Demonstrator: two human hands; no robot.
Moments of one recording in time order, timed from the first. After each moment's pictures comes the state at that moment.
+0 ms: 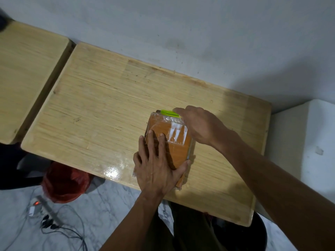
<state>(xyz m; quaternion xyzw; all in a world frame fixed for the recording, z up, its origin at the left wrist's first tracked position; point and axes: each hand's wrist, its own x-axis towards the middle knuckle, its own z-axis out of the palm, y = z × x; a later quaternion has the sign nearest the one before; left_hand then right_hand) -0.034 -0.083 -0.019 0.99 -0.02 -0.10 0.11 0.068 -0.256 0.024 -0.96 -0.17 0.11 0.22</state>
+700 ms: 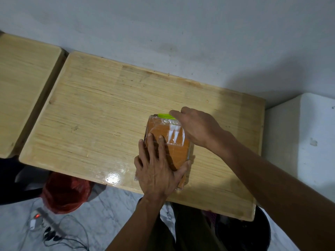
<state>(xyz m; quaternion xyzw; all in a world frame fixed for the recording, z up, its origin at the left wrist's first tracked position) -0.033 -0.081 -0.021 0.99 -0.03 -0.10 0.11 0.064 -0.241 0.043 -0.98 -0.13 0.14 0.10</state>
